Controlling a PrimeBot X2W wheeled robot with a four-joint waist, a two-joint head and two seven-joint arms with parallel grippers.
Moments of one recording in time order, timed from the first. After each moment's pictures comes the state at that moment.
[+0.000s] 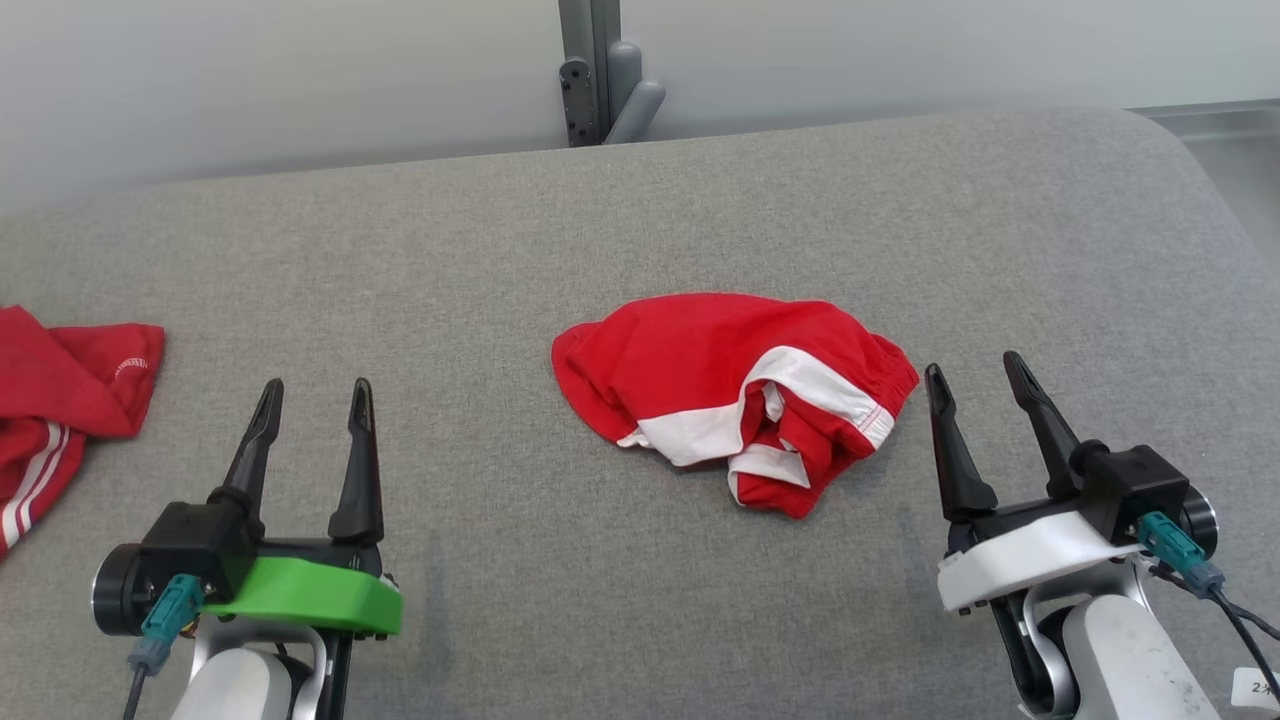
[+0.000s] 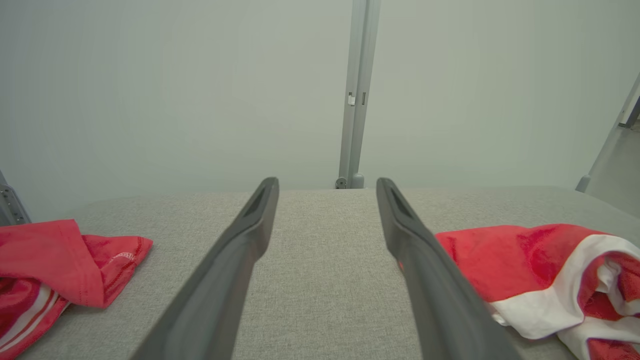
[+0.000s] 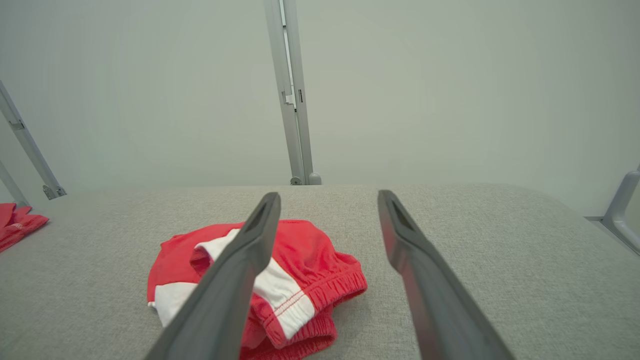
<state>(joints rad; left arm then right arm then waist) -0.16 0.27 -0.27 0.12 -0.42 0.09 -0.26 -0.15 -0.07 0.08 0.15 0.16 0.13 -0.26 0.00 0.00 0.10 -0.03</state>
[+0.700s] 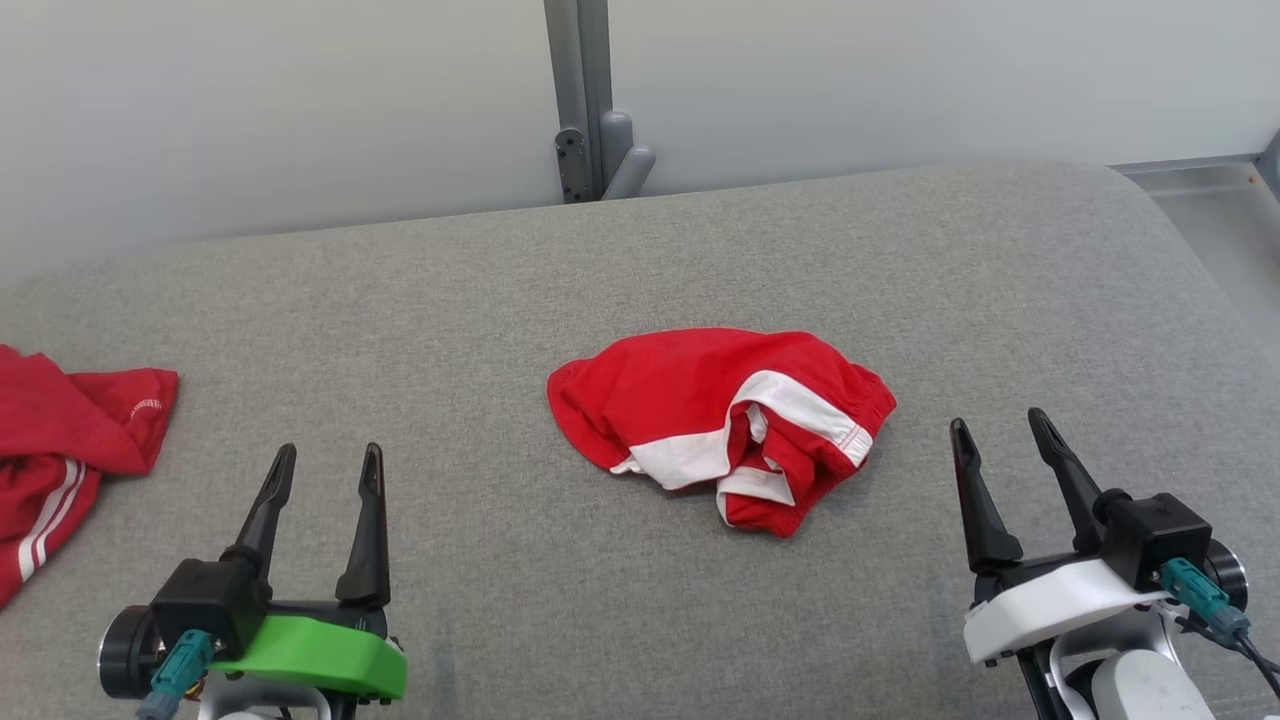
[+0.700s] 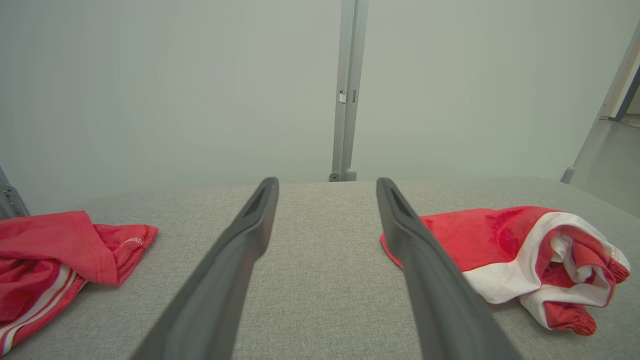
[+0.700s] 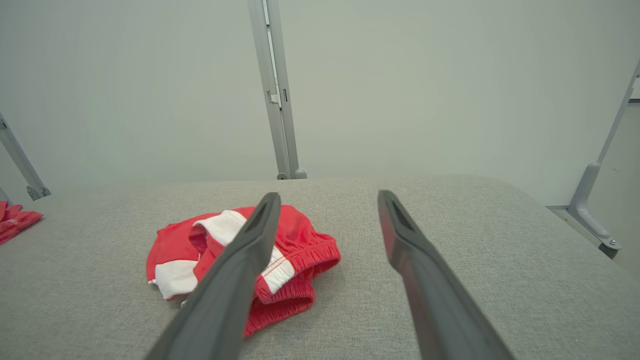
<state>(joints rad) -0.04 0.29 -0.29 0.04 -0.43 0.12 -0.23 -0.03 -0.09 0.05 0.08 0.16 0.13 -0.19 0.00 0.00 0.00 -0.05</state>
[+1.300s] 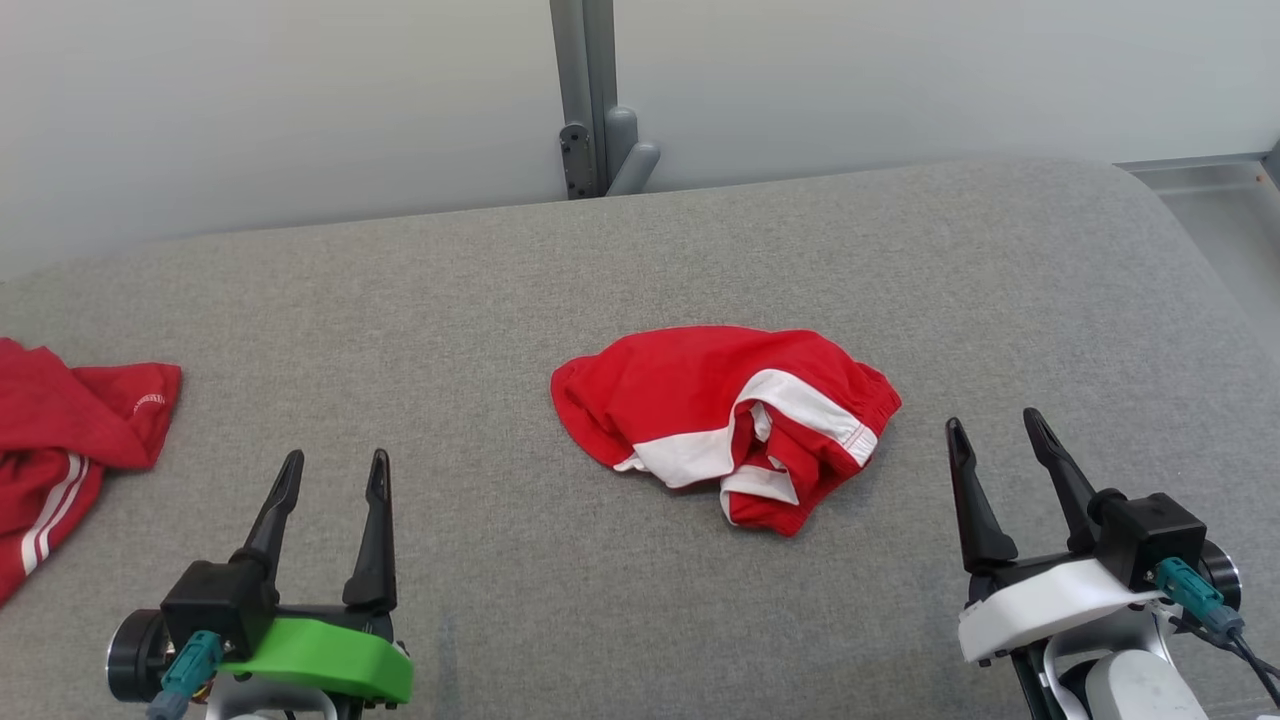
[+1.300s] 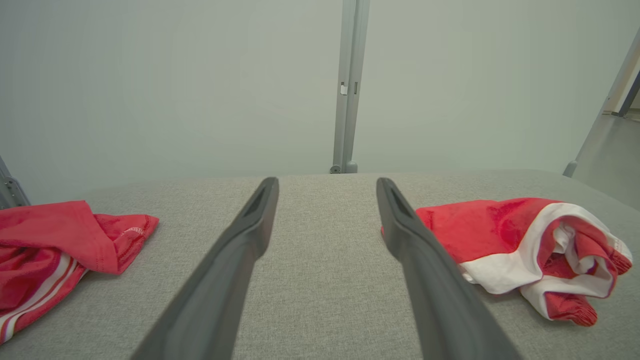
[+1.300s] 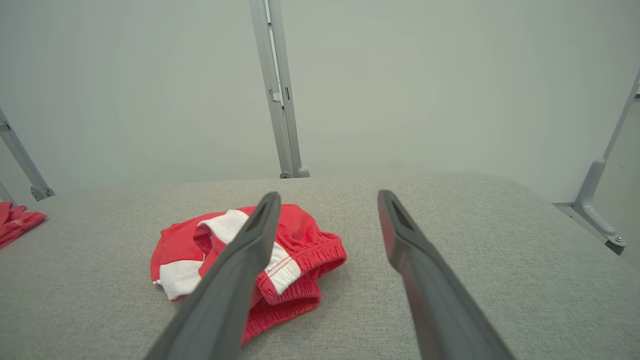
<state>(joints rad) -0.04 0.29 -0.30 0.05 -0.43 0.13 -0.22 -0.03 -0.07 0.05 0.08 0.16 0.13 -0.19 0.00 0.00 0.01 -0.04</state>
